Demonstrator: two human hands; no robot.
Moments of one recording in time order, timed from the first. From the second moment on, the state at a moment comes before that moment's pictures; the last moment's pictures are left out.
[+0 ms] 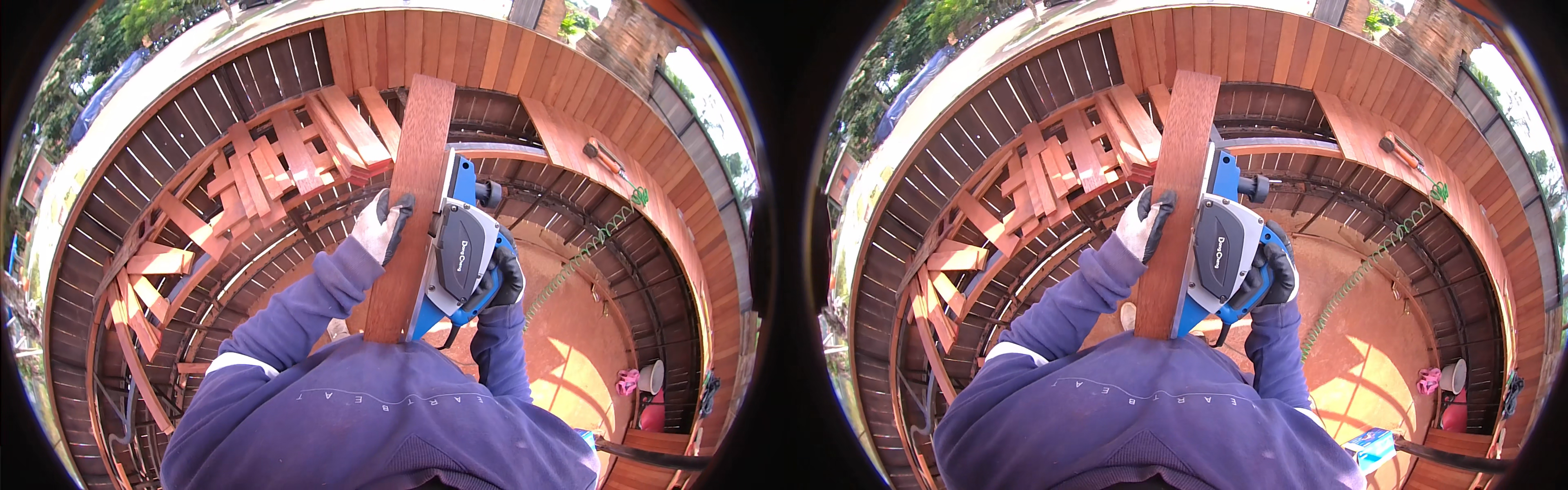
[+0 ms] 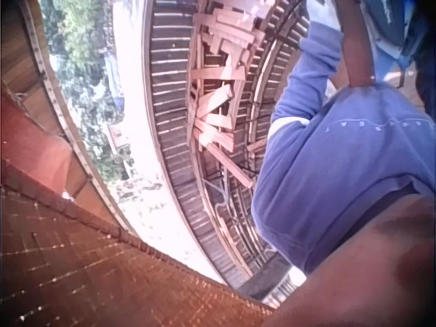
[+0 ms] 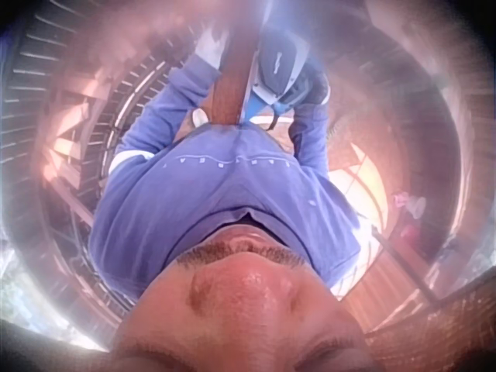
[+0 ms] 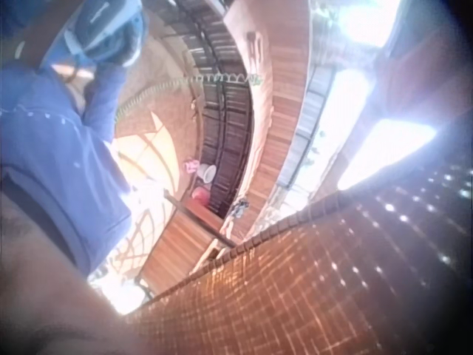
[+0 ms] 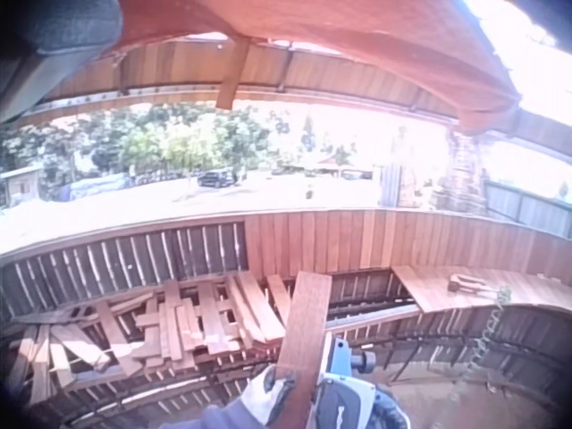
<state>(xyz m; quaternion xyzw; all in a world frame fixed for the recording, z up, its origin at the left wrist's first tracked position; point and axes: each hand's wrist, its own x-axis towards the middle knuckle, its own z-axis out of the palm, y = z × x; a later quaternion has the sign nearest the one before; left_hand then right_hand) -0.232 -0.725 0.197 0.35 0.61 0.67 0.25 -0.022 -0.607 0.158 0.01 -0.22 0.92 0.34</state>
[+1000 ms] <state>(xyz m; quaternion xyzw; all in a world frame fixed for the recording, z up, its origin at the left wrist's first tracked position) -0.215 -0.736 0.180 0.35 0.55 0.68 0.34 -0.063 -0.510 0.191 0.06 -0.28 0.88 0.37</state>
